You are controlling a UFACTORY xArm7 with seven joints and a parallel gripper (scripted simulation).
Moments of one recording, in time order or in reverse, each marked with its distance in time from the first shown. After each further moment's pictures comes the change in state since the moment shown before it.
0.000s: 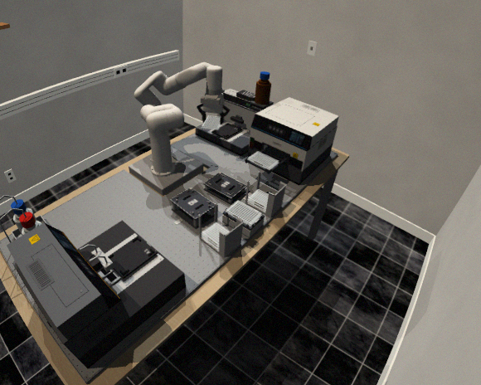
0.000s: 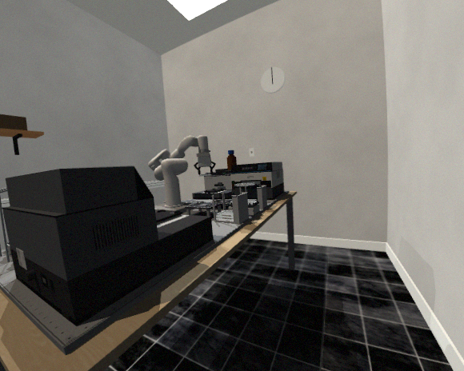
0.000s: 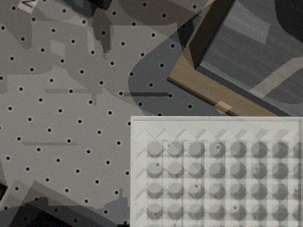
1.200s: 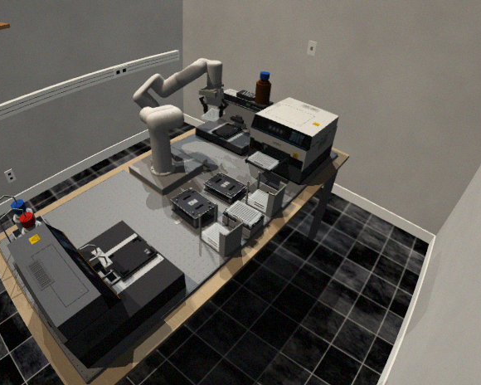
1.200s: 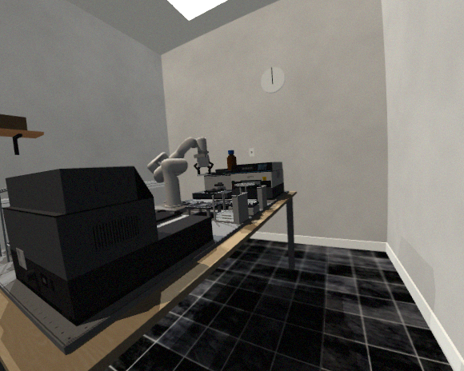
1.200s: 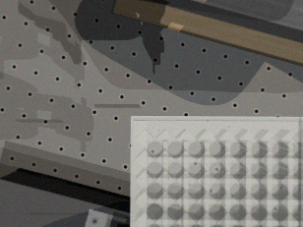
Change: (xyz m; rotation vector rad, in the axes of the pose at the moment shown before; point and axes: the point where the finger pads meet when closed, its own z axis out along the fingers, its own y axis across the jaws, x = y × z) arm -0.089 0.020 0.000 0.001 0.000 0.235
